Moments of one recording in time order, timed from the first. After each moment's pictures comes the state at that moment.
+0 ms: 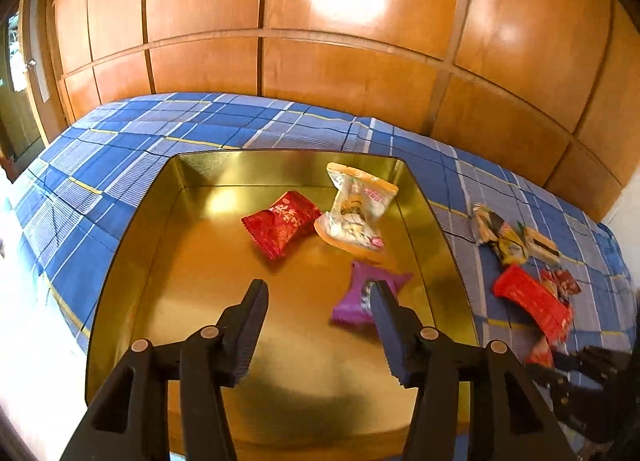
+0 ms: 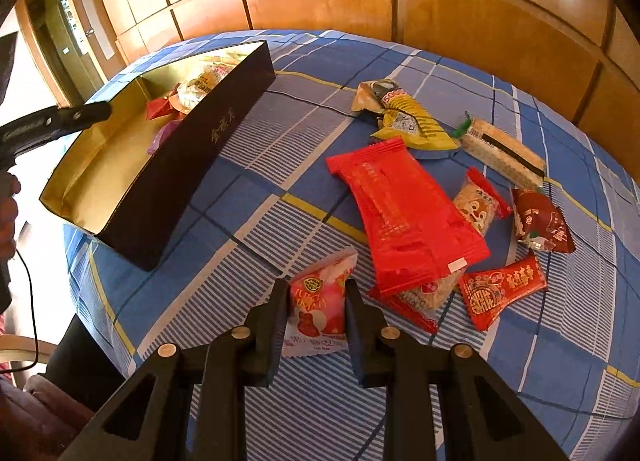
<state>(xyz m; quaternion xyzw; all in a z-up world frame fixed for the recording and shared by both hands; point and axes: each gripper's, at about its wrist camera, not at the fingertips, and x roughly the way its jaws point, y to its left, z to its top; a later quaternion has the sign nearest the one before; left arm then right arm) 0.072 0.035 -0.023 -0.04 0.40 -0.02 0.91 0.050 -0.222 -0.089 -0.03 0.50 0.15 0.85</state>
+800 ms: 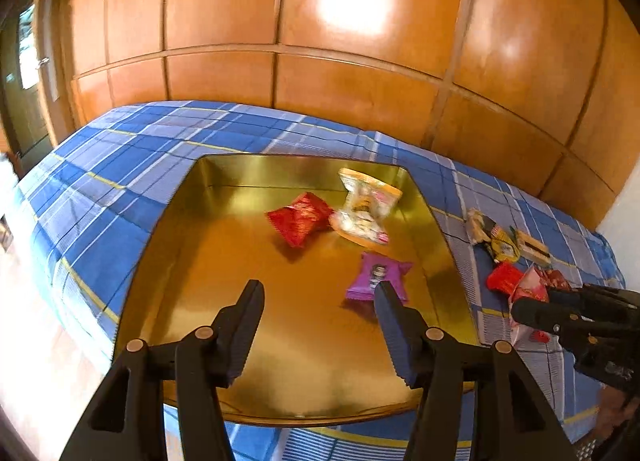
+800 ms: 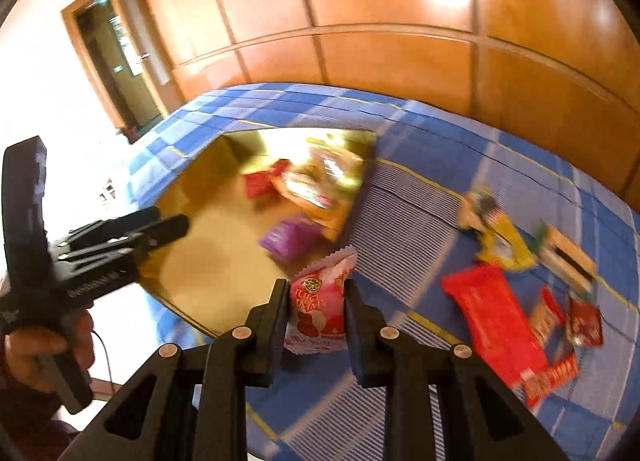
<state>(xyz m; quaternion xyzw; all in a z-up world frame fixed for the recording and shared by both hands) 0.033 0.057 -0.013 -0.06 0.38 -0.01 0.92 0.066 -0.139 -0.013 -0.01 0.44 0.25 0.86</state>
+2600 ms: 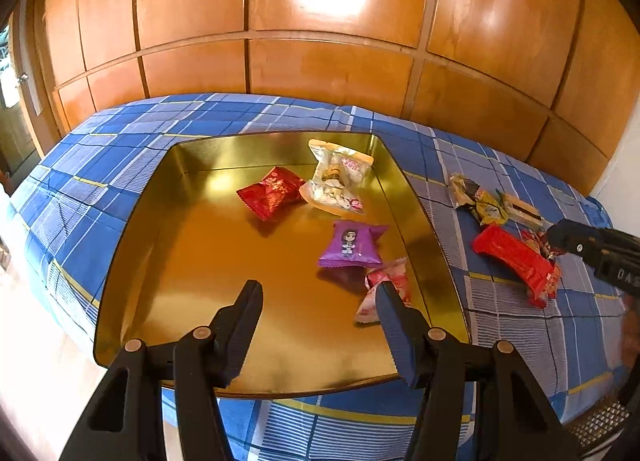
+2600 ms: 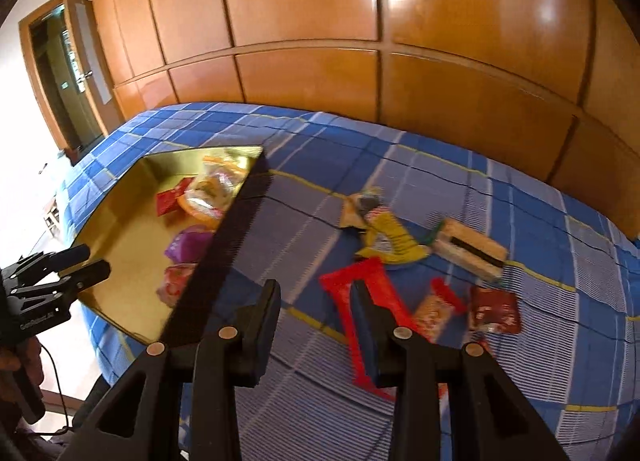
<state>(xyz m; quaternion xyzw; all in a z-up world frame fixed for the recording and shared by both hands) 0.024 0.023 -0.022 -0.02 0.41 -0.04 0.91 0.068 -0.227 -0.009 -0.02 0.42 0.12 0.90</state>
